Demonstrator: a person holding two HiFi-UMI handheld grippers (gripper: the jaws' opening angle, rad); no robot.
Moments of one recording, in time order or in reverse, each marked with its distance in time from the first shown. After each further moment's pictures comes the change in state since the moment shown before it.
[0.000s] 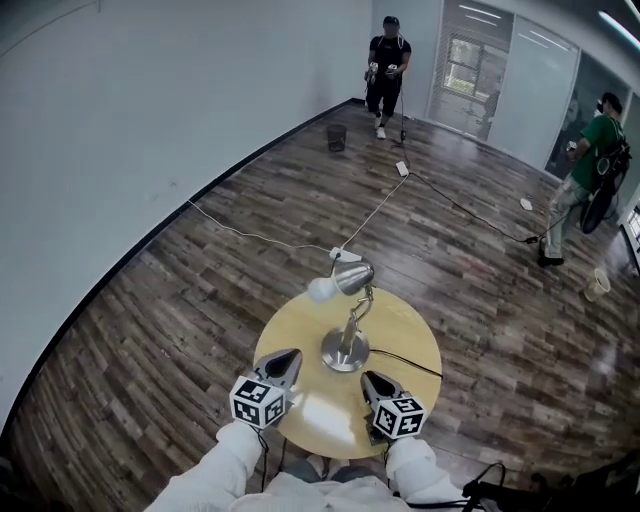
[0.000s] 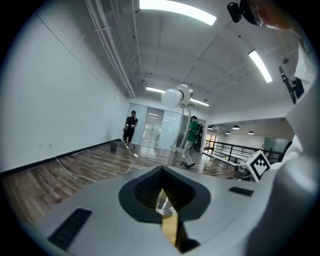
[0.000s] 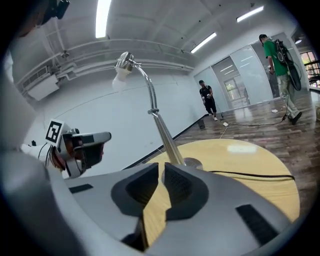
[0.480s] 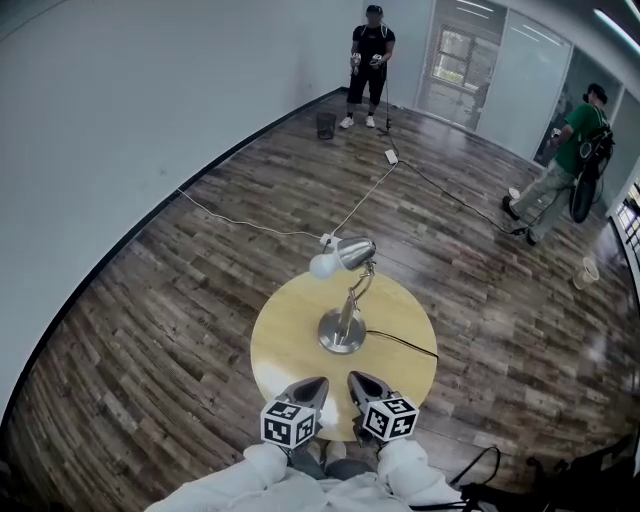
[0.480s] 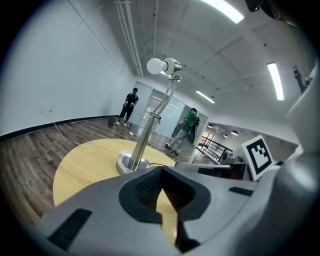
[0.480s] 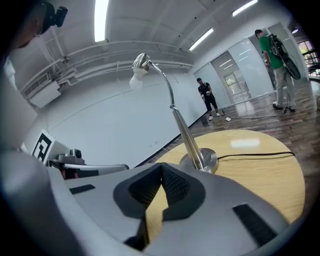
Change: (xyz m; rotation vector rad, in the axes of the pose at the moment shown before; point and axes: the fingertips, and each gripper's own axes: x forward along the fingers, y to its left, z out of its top) left arm -0.026 -0.092 -0.087 -0.199 0.202 -0.065; right arm -0.023 0.061 -0.024 0.057 0.008 0.041
